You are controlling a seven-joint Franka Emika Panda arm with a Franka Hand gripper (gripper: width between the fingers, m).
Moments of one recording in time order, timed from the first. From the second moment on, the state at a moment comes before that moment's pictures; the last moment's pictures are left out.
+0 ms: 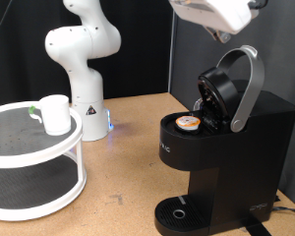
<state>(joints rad) 0.27 -0.10 -0.18 -1.94 0.68 1.87 -0.91</state>
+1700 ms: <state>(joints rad) 0.32 -0.07 -0.04 -1.96 0.61 1.98 -0.80</state>
